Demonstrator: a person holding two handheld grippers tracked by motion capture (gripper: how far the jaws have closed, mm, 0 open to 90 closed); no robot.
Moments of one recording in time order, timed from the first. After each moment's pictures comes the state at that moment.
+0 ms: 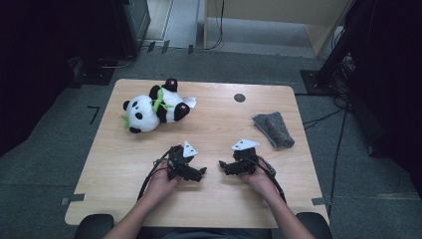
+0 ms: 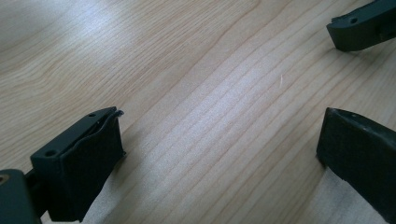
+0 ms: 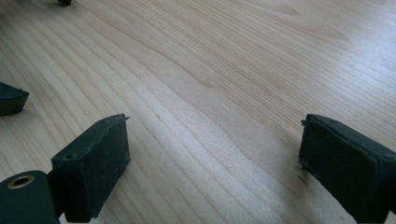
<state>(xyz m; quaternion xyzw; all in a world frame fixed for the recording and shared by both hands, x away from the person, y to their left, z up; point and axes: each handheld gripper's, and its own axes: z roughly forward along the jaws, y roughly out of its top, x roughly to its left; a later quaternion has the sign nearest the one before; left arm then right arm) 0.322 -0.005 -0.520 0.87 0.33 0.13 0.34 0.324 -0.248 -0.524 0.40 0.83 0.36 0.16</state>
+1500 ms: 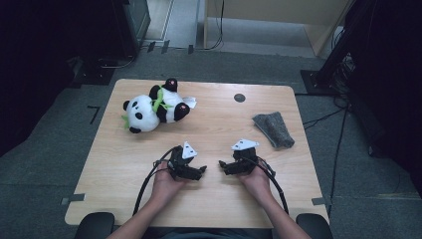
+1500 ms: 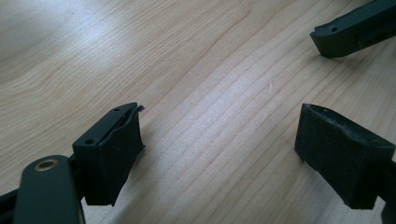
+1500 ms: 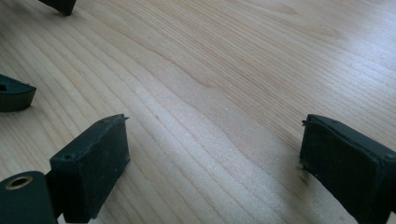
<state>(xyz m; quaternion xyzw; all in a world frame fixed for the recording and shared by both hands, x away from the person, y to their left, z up) 0.319 -0.004 -0.519 0.87 0.32 0.13 0.36 0.324 -0.247 -0.524 0.40 0.82 0.36 0.16</state>
